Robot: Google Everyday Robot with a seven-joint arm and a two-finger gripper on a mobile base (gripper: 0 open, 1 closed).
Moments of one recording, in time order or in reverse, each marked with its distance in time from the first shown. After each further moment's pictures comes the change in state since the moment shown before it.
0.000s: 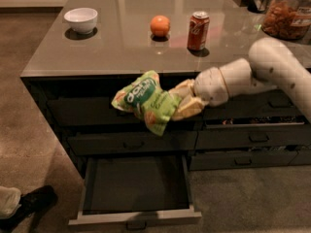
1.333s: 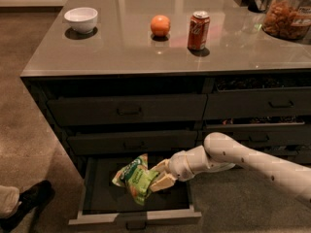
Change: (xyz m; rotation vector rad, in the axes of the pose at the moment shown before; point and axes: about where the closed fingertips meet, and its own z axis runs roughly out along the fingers) arm 0.237 0.090 0.180 -0.043 0.072 0.331
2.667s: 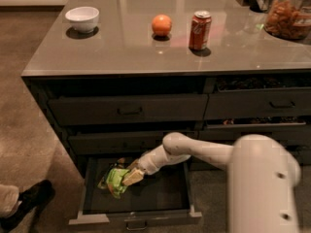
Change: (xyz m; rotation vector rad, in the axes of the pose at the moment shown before) arm 0.032 -0.093 0.147 -0.054 0.083 0.054
